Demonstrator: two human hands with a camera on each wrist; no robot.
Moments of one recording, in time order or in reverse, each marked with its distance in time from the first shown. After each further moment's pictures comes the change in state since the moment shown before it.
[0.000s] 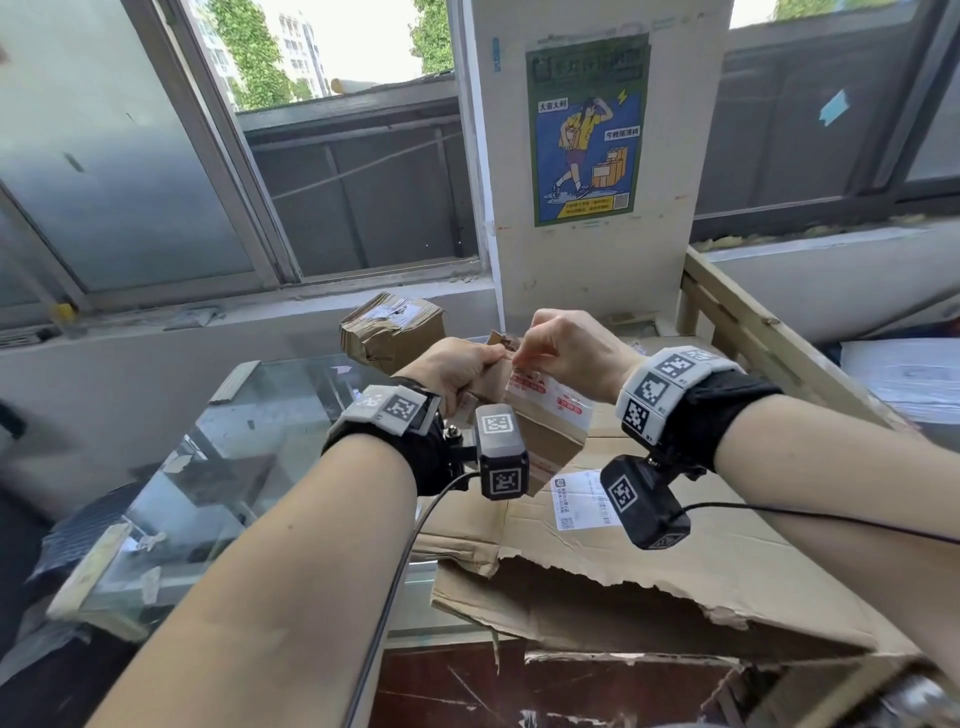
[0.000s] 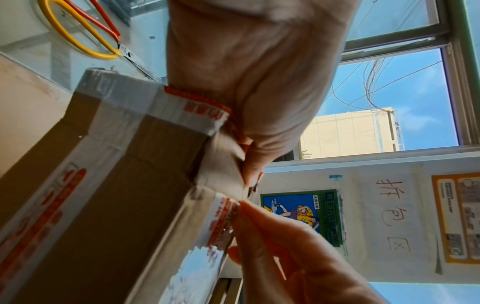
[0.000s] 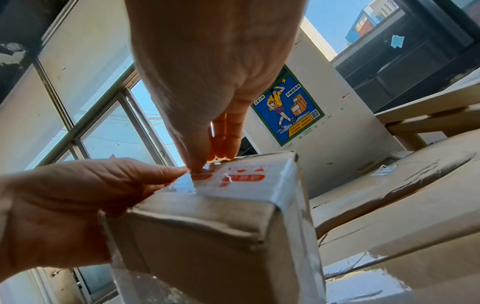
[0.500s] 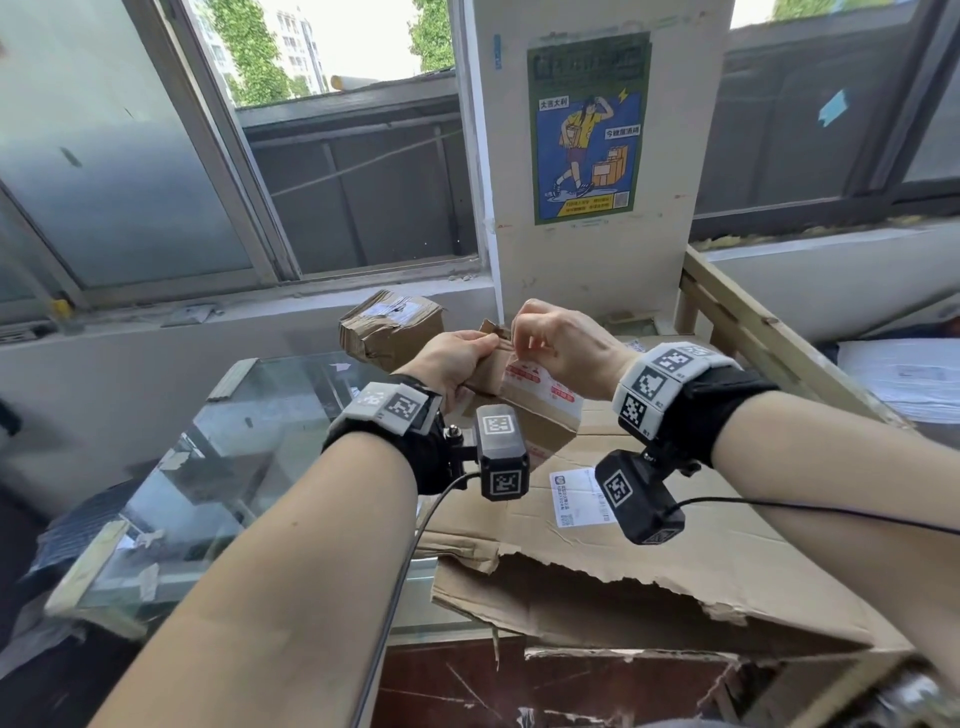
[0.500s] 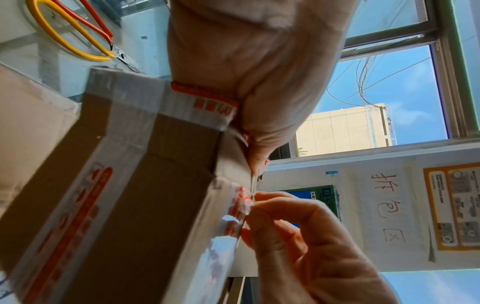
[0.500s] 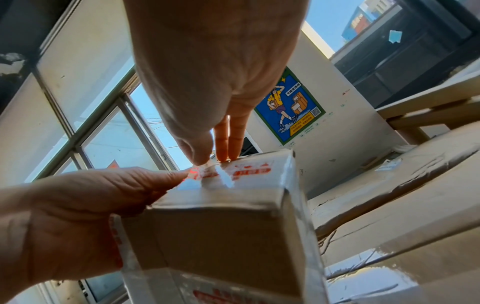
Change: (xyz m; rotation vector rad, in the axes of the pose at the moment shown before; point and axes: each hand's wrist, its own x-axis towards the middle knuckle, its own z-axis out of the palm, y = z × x) left_hand 0.004 -0.004 0.000 -0.009 0.028 0.126; right_hand 0.004 -0.003 0.005 -0.051 0.020 -0.084
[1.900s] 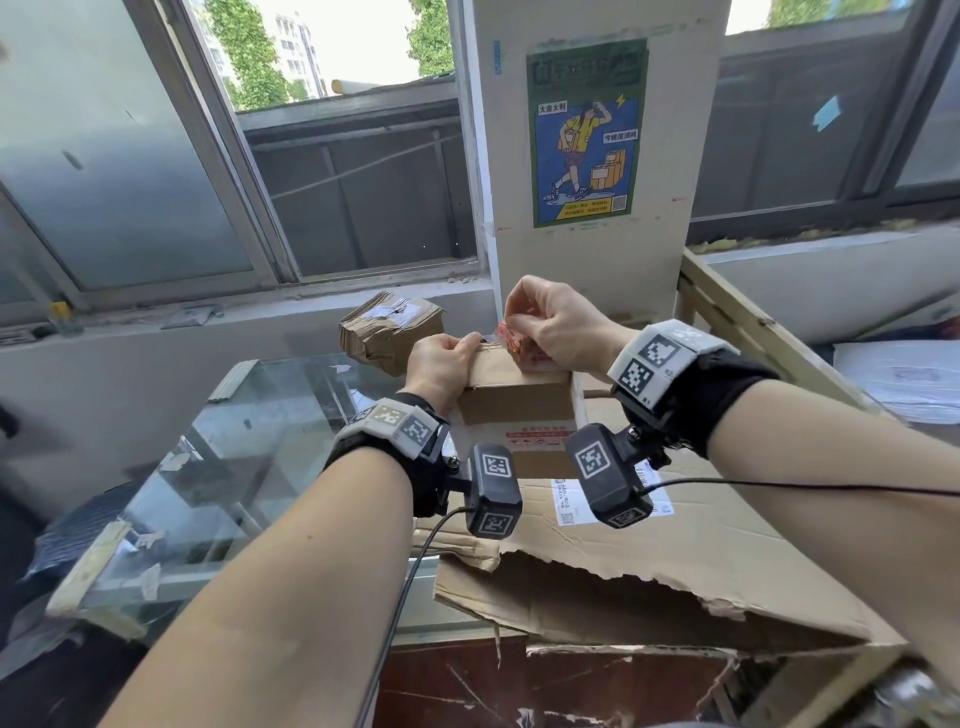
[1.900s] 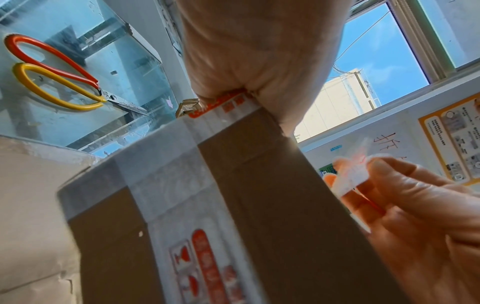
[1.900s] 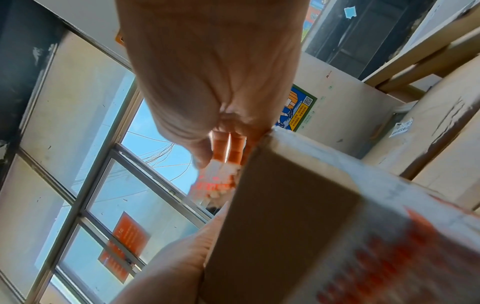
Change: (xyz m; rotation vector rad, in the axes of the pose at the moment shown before) left_hand 0.018 -0.022 -0.010 0.216 0.305 0.176; right_hand 0.013 -0.030 -0.019 0.530 0.044 0.359
